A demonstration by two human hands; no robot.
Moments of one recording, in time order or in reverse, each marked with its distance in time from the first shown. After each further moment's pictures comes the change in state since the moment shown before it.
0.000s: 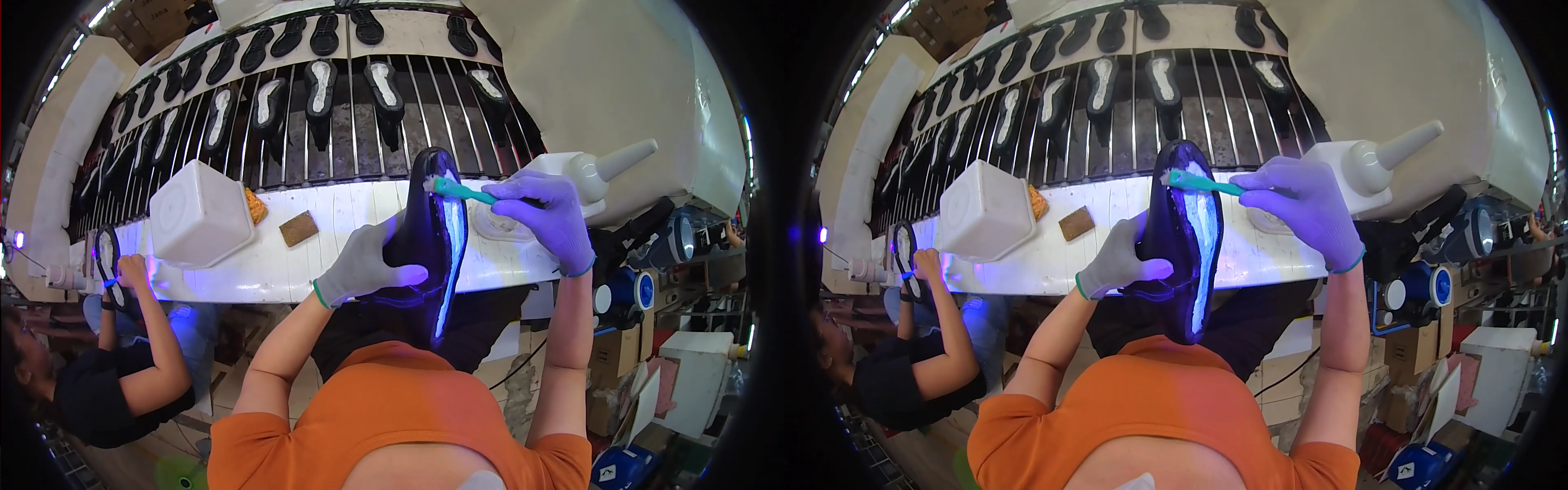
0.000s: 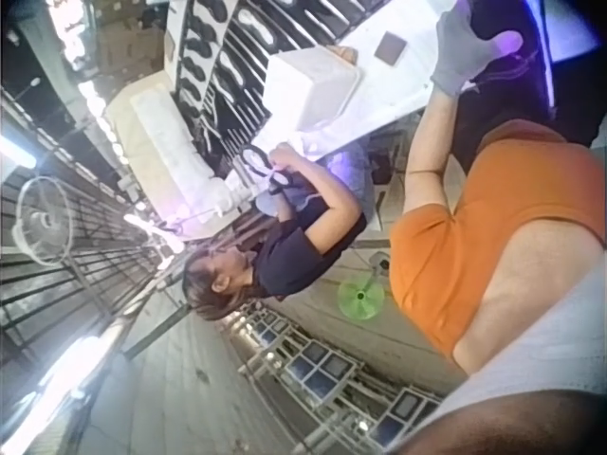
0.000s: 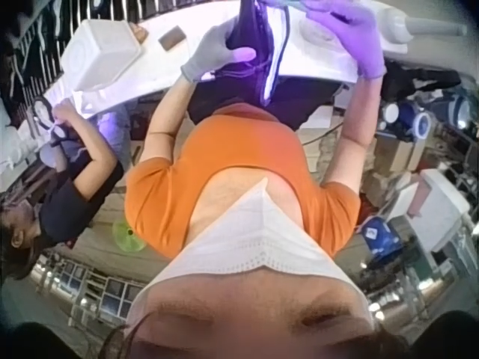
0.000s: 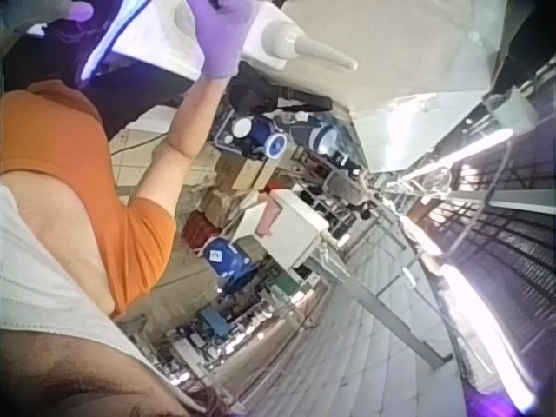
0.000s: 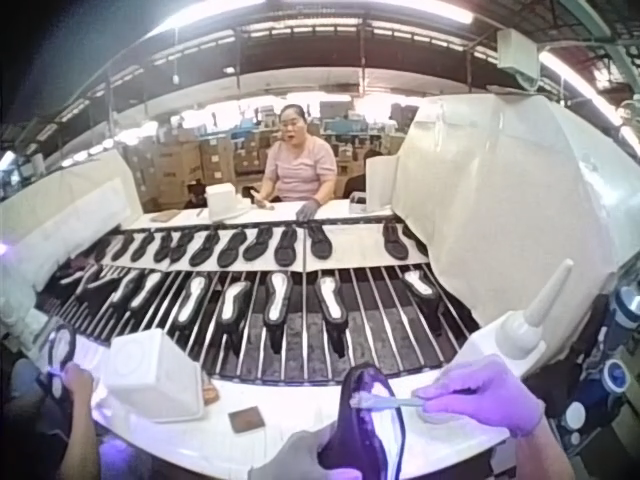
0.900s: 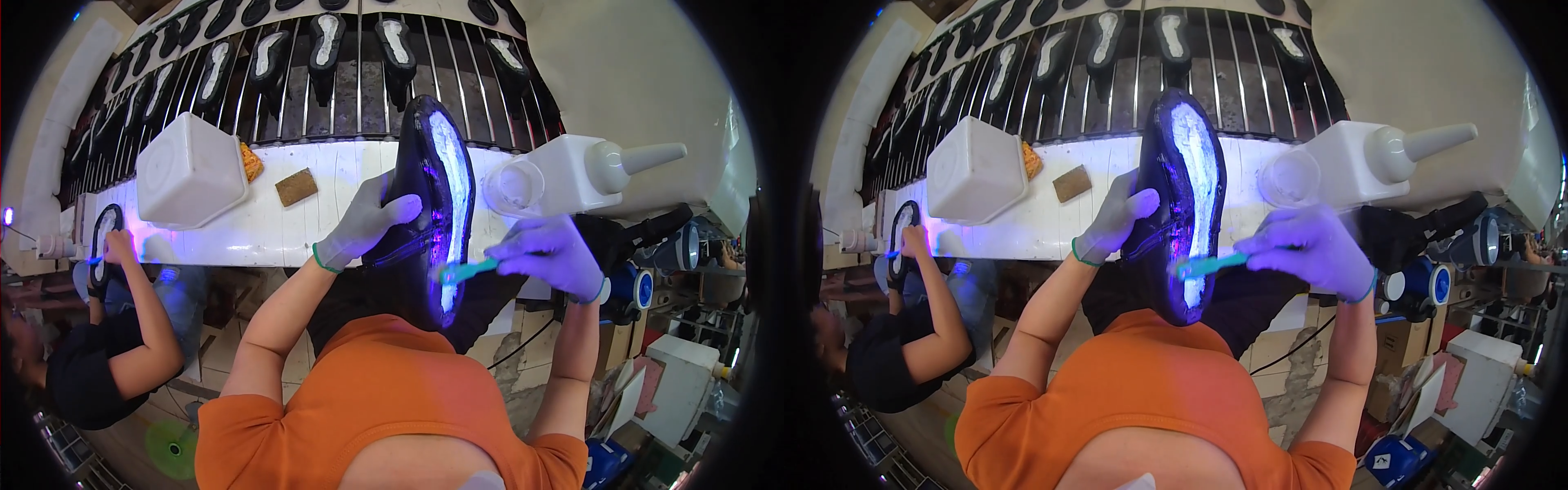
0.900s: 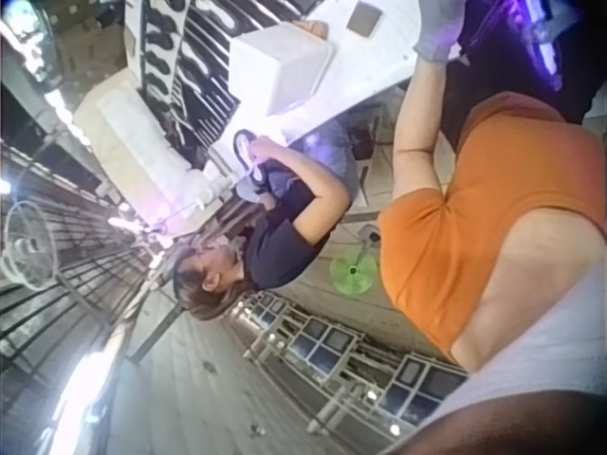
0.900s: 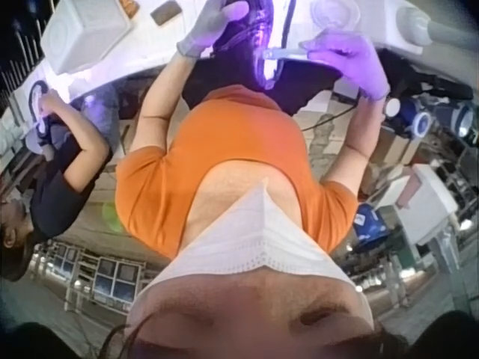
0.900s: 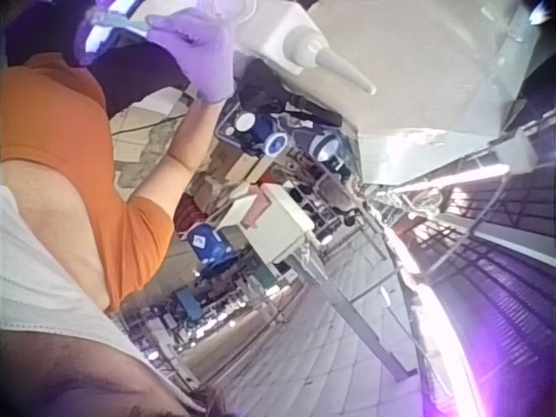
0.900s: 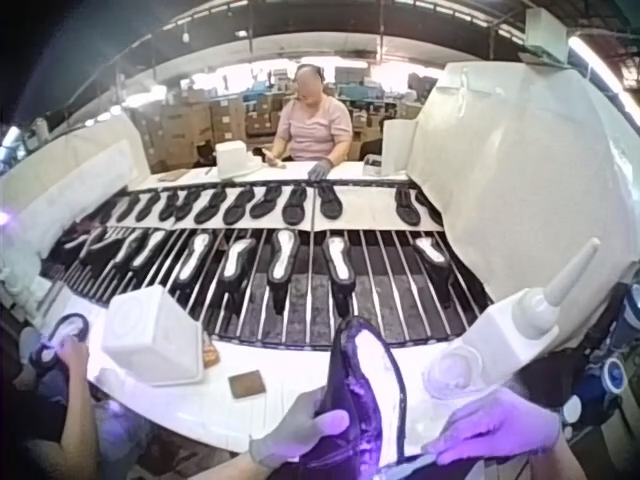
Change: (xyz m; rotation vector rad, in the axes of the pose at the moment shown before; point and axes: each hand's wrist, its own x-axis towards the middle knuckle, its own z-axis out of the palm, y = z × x) left_hand 0.006 -0.023 -0.002 -0.447 0.071 -0.055; right_hand -0.043 0.008 0.015 0.092 -0.398 0.048
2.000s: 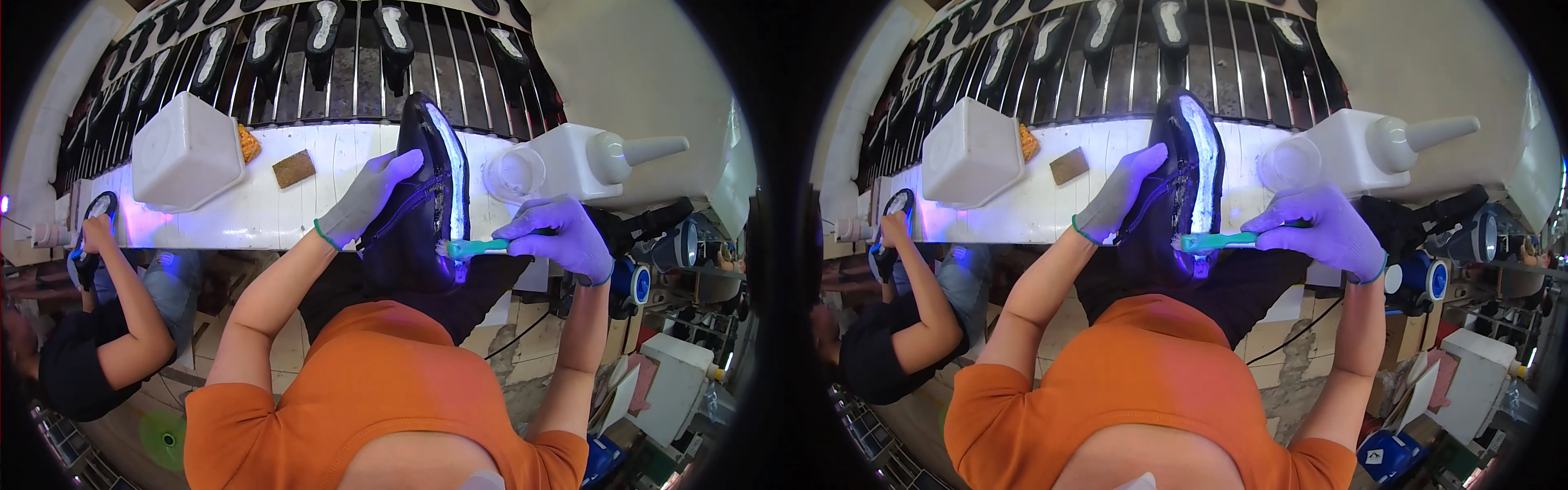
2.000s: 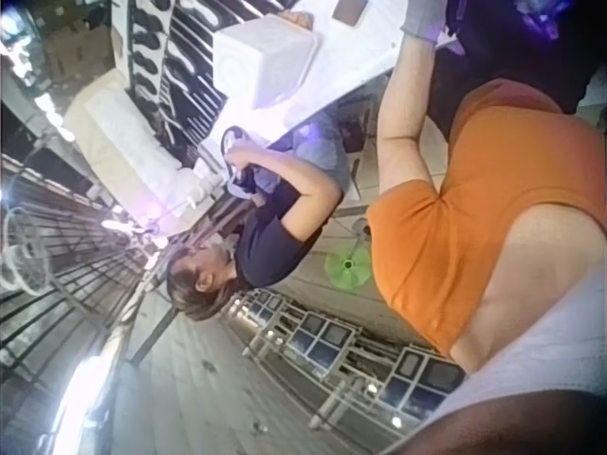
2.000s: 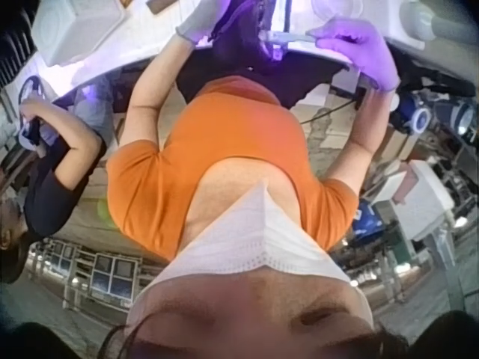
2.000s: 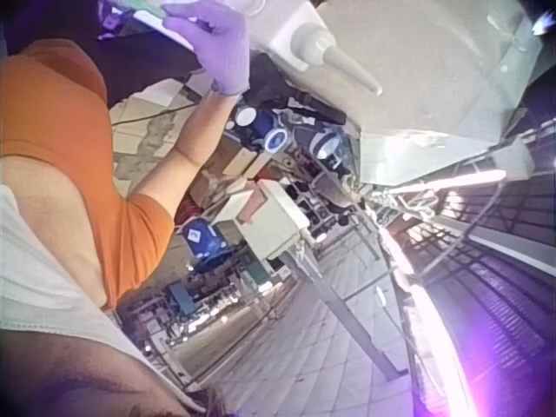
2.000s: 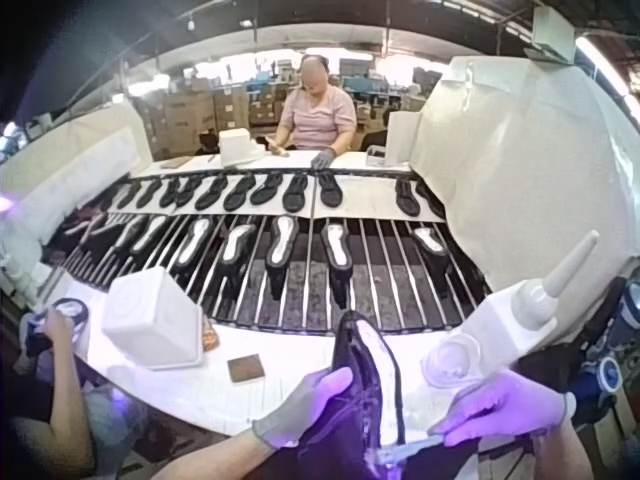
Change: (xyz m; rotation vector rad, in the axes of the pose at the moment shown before) left_hand 0.009 -0.012 0.003 -0.122 0.163 -0.224; right_hand 0.002 -0.008 -0.007 0.028 -0.042 0.201
